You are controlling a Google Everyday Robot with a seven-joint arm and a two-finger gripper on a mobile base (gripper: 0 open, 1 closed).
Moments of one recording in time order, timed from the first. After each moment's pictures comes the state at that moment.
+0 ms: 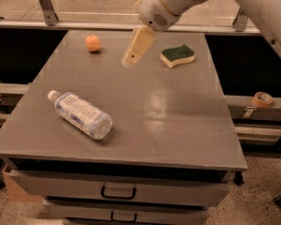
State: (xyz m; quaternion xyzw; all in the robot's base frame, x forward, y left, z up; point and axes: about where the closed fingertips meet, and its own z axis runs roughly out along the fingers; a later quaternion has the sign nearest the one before) arm 0.639 0.019 0.974 -0.65 0.65 0.10 0.37
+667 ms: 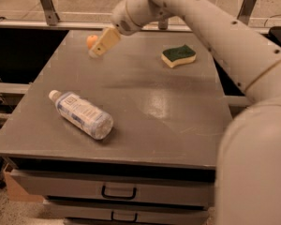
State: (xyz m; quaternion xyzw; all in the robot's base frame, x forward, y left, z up) arm 0.738 0.100 0.938 -0.57 0.68 0.17 0.44
